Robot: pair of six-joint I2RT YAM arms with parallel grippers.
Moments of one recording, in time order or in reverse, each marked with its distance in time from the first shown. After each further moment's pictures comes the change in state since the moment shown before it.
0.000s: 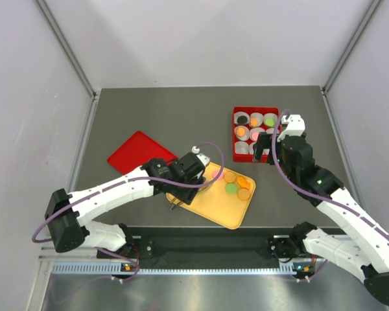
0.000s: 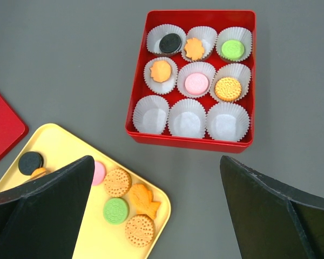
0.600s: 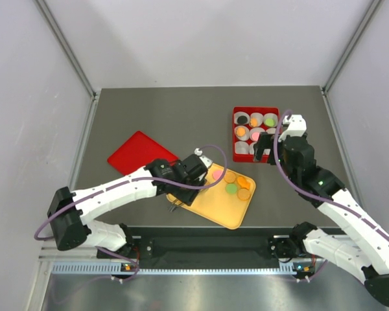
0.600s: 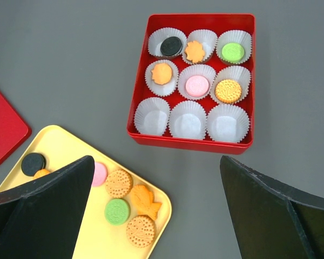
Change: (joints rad) left arm -0.016 0.024 0.001 -0.003 -0.006 0.005; right arm 0.000 -0.013 0.000 0.001 0.000 0.000
